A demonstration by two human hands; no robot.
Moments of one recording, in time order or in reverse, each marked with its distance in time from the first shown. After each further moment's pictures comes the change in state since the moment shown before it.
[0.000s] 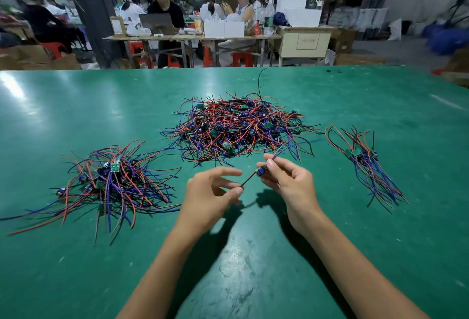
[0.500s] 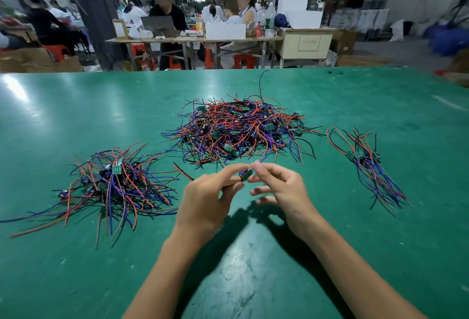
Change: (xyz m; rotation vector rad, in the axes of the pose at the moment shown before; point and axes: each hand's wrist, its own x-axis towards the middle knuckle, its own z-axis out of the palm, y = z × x) left_hand -0.003 -0.004 -0.002 0.449 0.209 0.666; right_hand -0.008 -0.006 0.007 -0.147 -0.161 0.123
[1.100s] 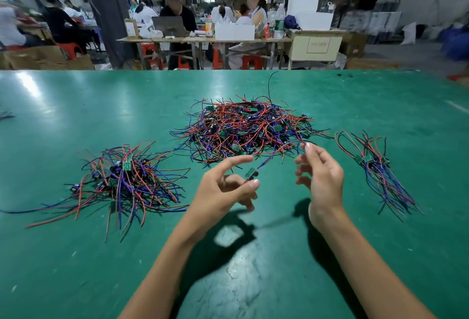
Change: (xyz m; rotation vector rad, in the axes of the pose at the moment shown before) left_hand 0.008 0.005 -0.007 -0.887 -0.209 -0.563; right_hand 0.007 -0.020 -0.019 0.101 0.385 -0.323
